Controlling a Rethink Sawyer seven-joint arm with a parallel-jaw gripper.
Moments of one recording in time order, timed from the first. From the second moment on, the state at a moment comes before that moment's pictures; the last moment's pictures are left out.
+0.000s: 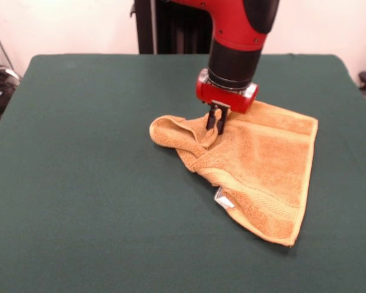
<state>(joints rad) 0.02 -0.38 -0.19 1.69 0.19 0.24 1.91</state>
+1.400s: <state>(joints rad) 0.02 -0.38 -0.19 1.69 0.19 0.24 1.91</state>
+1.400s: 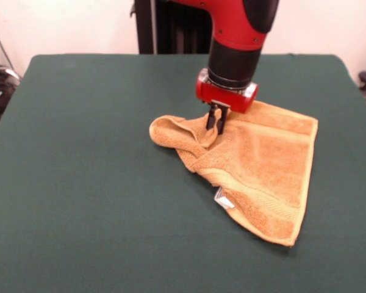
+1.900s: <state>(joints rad) 0.02 -0.39 -0.19 1.69 0.19 0.26 1.91</state>
